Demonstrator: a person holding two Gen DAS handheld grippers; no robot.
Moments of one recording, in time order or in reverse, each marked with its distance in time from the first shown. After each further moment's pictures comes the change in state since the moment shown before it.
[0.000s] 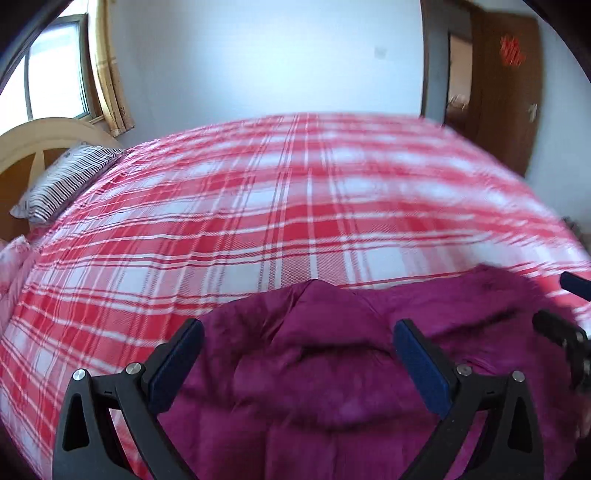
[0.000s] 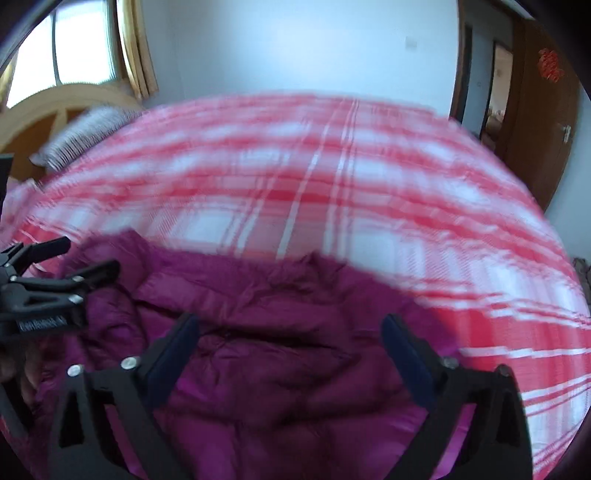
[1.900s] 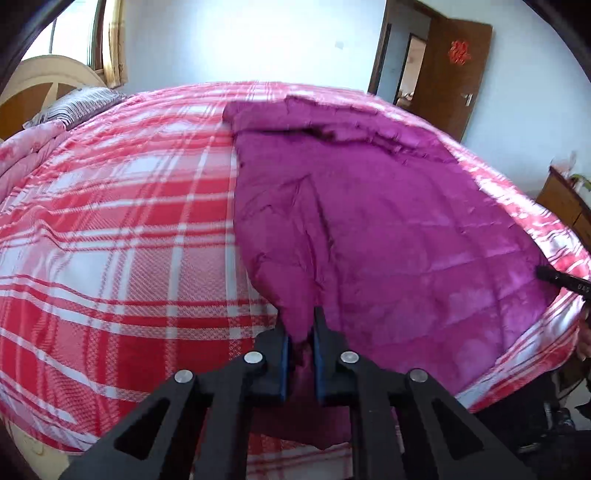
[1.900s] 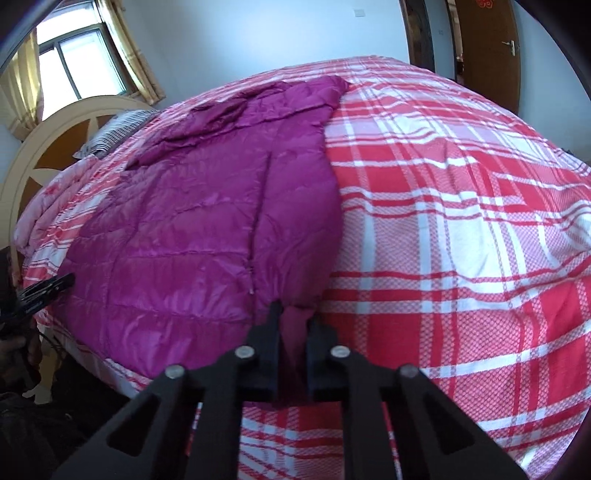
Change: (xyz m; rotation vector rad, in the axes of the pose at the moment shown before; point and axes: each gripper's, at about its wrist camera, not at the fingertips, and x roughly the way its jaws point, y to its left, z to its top) left arm -0.247 0.075 -0.343 0.012 0.061 -0.211; right arm -0.258 0.006 -0.344 0.207 0.075 0.093
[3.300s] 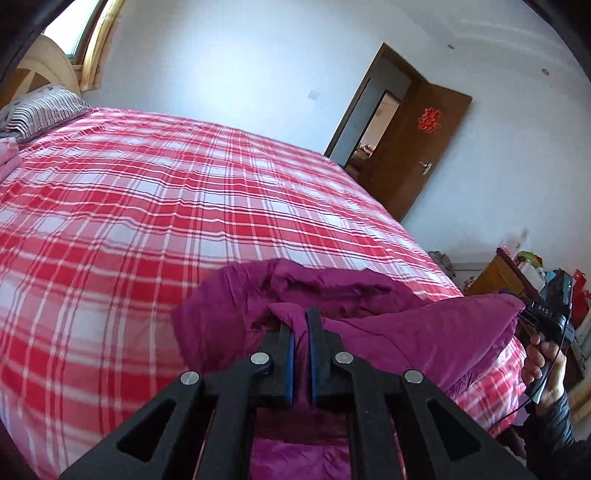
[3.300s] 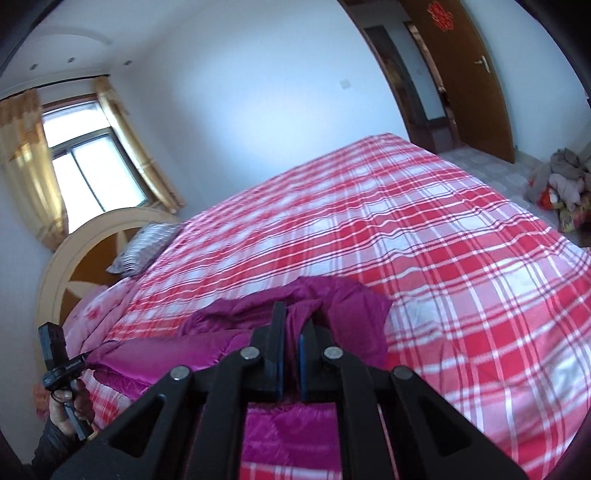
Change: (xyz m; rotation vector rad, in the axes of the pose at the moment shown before) left arm 0.010 0.034 0.182 -0.138 -0.127 -0.285; right arm -0.071 -0.022 0.161 0.176 -0.328 0.134
